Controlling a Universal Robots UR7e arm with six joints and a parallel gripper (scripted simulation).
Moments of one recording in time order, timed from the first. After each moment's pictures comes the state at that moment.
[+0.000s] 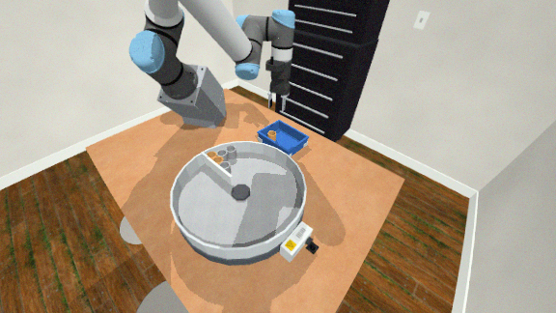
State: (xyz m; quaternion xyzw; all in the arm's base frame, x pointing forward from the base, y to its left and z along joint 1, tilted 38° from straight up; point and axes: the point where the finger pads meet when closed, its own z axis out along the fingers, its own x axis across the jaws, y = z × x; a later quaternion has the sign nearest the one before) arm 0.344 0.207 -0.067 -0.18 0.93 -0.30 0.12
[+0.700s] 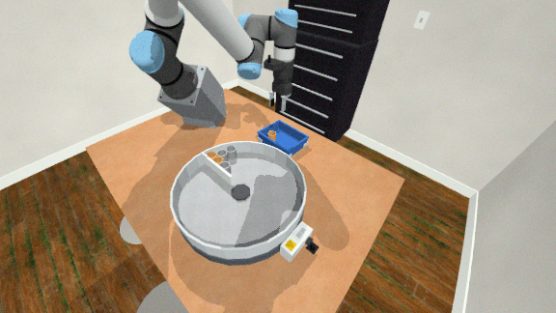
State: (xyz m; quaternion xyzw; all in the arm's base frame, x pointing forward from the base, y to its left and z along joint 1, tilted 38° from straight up) arm 0.347 0.209 -0.063 -0.06 0.94 -0.29 0.15
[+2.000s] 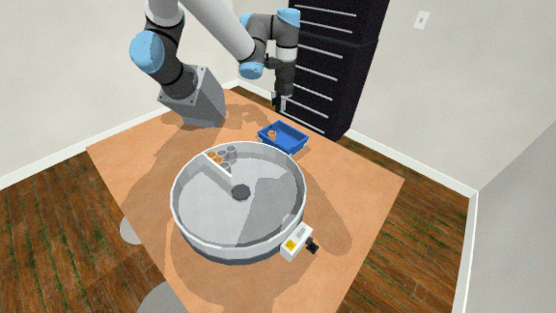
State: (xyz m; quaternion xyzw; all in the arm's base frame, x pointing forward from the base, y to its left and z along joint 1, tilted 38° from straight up) arm 0.350 0.211 -0.059 0.05 0.95 -0.27 0.18
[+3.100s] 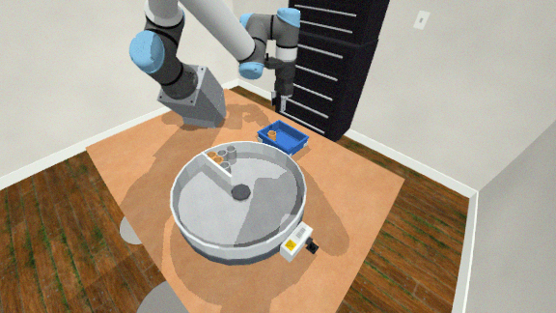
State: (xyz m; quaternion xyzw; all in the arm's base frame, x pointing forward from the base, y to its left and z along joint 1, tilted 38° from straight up) arm 0.350 0.211 -0.059 0.05 0.95 -0.27 0.18
